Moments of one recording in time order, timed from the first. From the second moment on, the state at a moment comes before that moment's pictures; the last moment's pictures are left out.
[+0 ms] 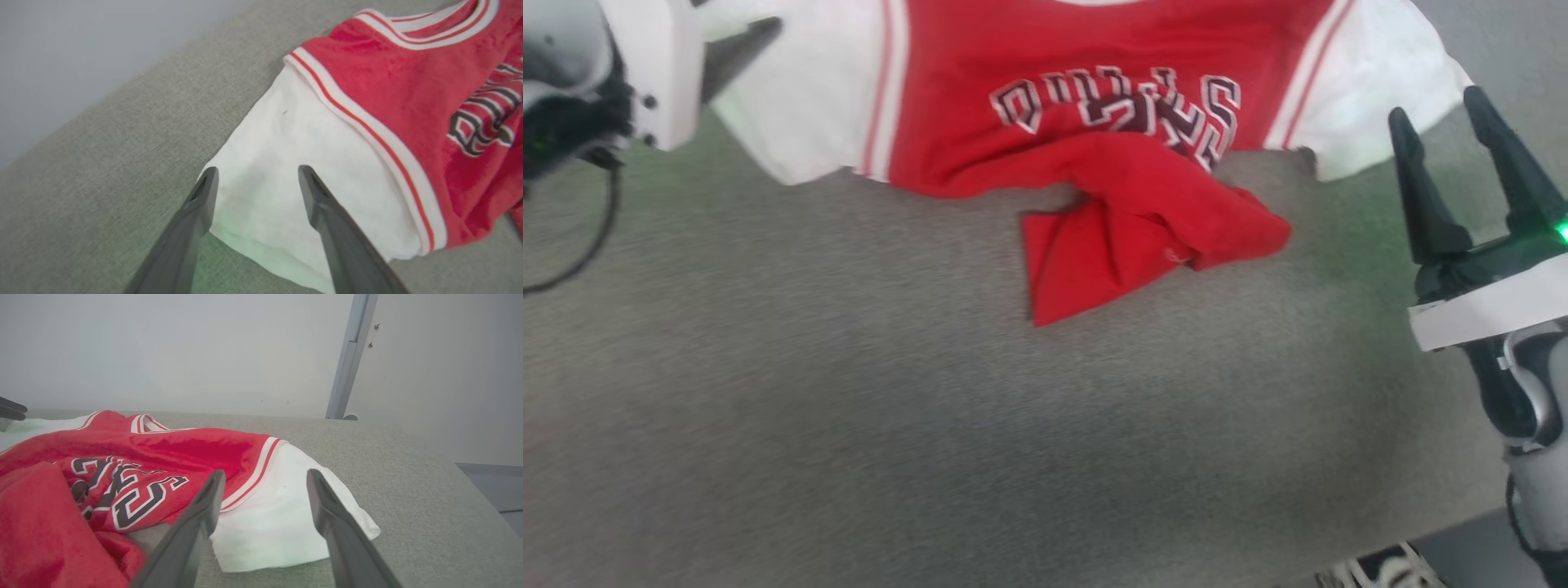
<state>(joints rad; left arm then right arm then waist) -1.33 0.75 -0.94 0.47 -1.08 -0.13 0.56 -0.46 -0.40 0.16 0.11 0.50 0.13 -0.19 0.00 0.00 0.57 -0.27</state>
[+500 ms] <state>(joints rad) -1.51 0.85 -1.18 0.49 -1.22 -0.13 0.68 -0.48 -0.39 0.17 0.06 0.47 0.13 -0.14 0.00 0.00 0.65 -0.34</state>
